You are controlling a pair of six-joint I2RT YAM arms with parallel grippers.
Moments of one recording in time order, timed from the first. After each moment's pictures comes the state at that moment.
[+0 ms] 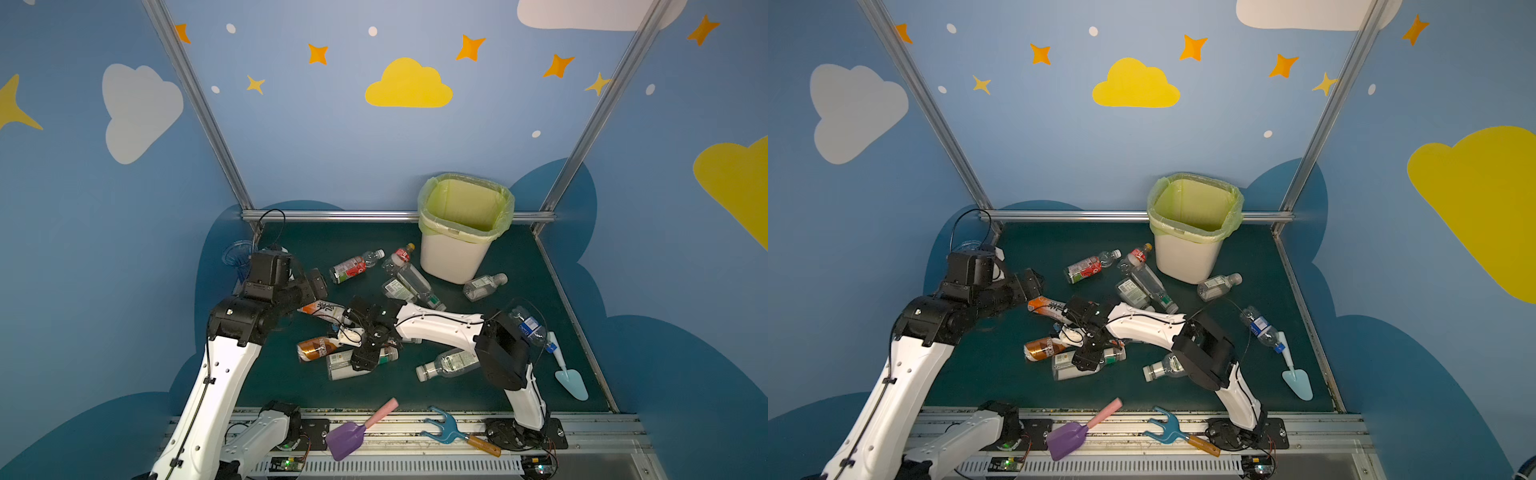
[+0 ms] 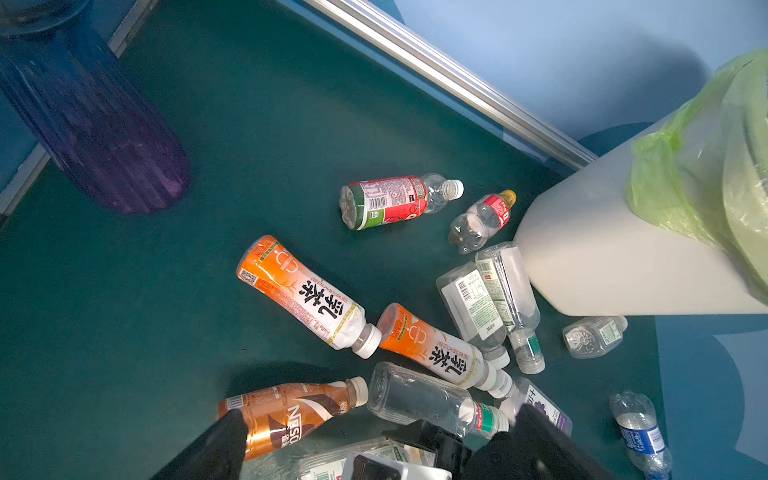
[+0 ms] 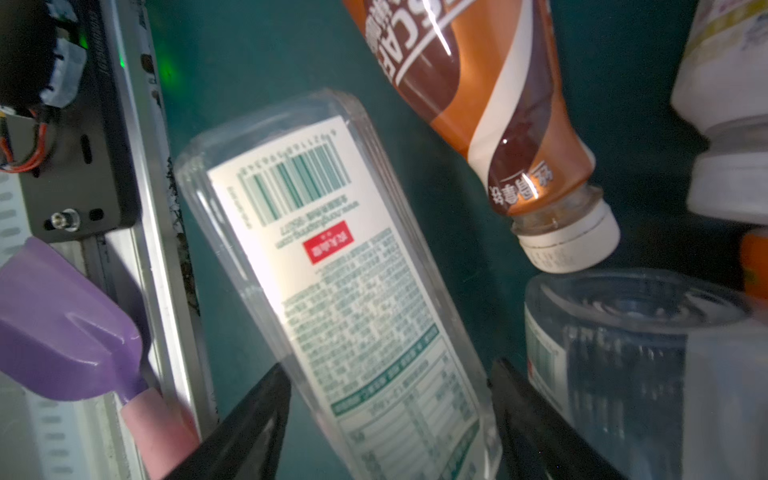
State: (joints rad) left arm -0.18 1.00 1.28 -1.04 0.00 -0.58; right arm 1.16 2.09 1.64 -0.78 -0.25 -0.25
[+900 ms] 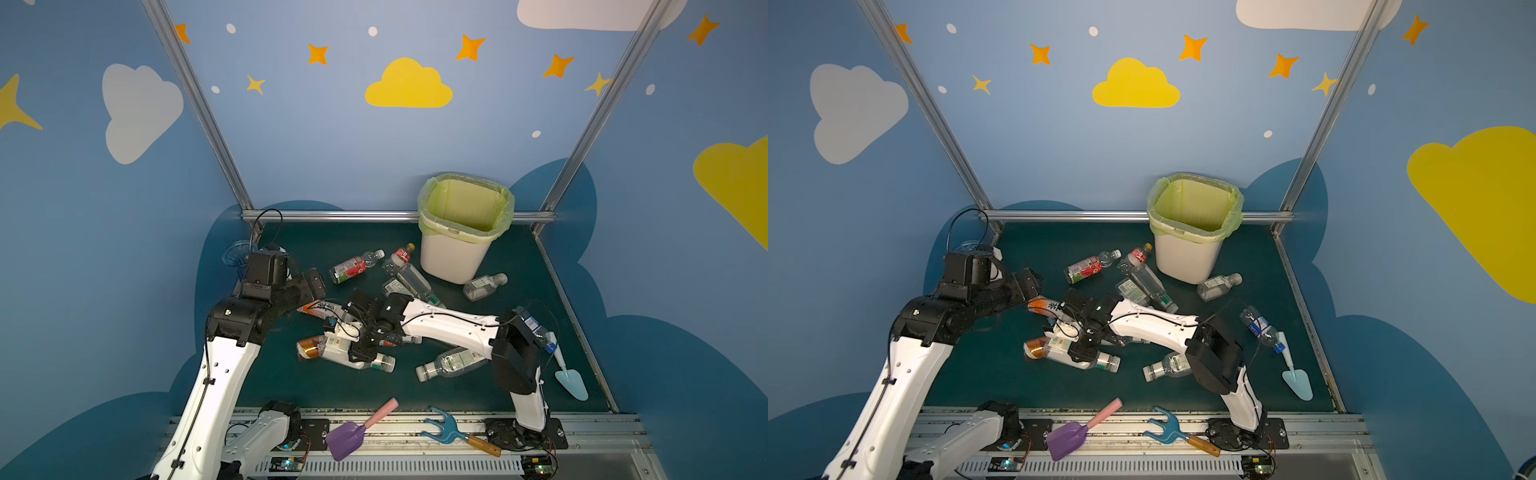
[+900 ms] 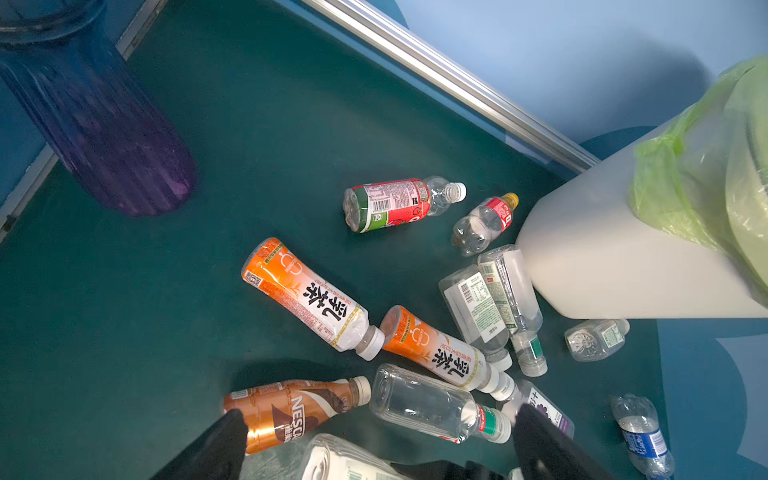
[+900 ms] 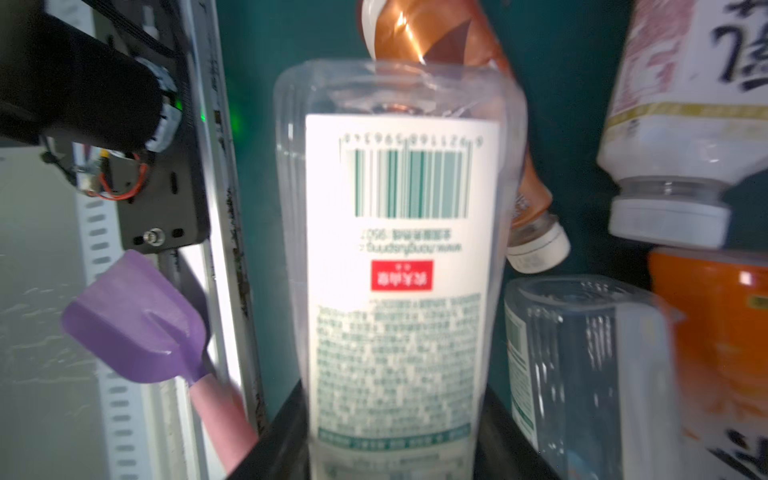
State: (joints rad) left arm -0.16 1.00 1.28 -1.04 0.00 -0.56; right arm 1.17 1.98 1.70 -0.83 -0.26 -0.22
